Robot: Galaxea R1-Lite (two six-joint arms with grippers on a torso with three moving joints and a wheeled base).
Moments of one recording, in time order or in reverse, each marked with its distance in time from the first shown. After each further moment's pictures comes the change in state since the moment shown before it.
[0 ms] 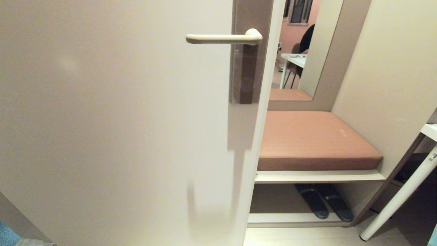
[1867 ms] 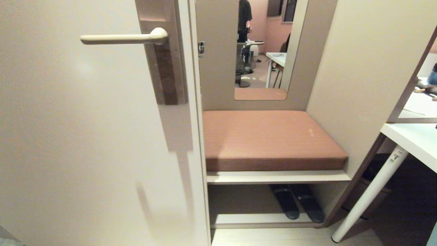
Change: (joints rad) left arm 0.001 0.000 0.000 0.001 0.006 -0.017; right arm 0.001 0.000 0.000 0.000 0.000 0.000
